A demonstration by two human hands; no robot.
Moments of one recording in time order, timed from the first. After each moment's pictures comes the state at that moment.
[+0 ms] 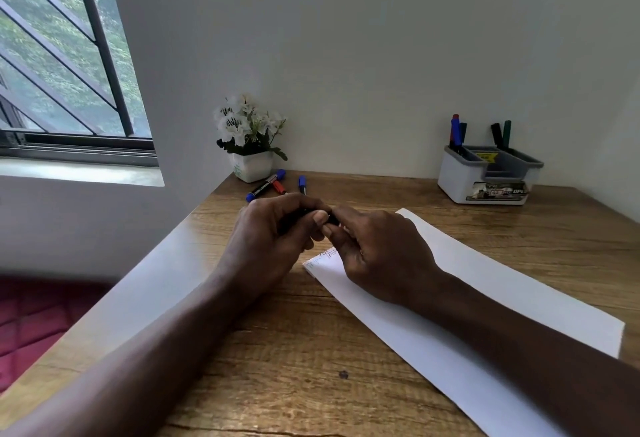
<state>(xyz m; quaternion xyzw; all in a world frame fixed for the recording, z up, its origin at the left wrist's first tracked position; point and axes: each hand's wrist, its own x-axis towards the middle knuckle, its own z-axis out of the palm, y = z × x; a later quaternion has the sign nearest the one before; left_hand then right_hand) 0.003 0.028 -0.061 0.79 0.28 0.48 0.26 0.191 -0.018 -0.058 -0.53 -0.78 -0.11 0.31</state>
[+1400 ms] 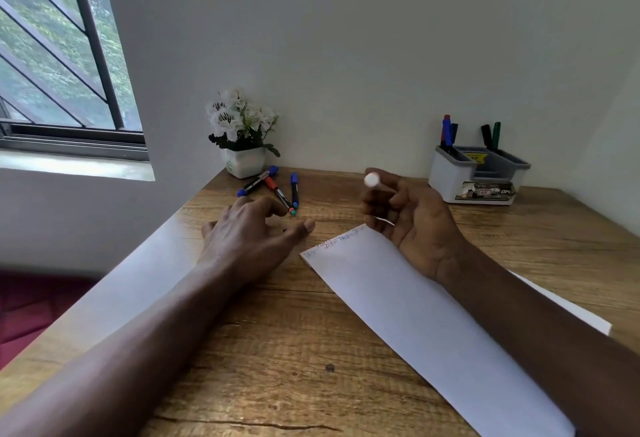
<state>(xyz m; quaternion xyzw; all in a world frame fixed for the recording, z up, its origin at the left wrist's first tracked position) -0.001 0.034 -0.056 0.75 0.59 0.26 0.14 0.232 -0.006 -0.038 -0.39 -0.38 0.52 0.65</state>
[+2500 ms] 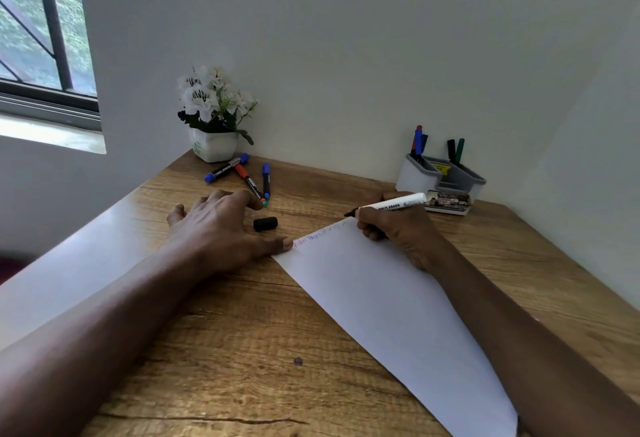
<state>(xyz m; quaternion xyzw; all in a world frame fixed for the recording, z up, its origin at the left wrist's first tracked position) -0.001 0.037 -0.053 0.77 0.58 0.18 0.17 0.275 0.002 -0.047 -0.63 -0.51 0.29 0.51</state>
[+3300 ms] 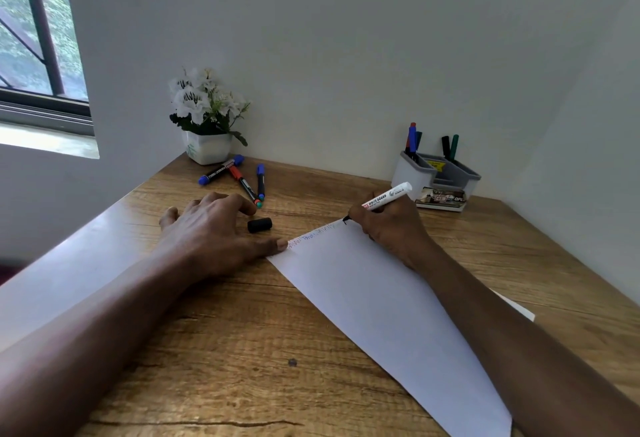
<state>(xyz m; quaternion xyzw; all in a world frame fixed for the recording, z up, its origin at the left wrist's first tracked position) -0.003 0.036 -0.054 0.78 0.58 0.16 0.17 0.272 0.011 -0.056 -0.68 -0.53 0.15 0.48</state>
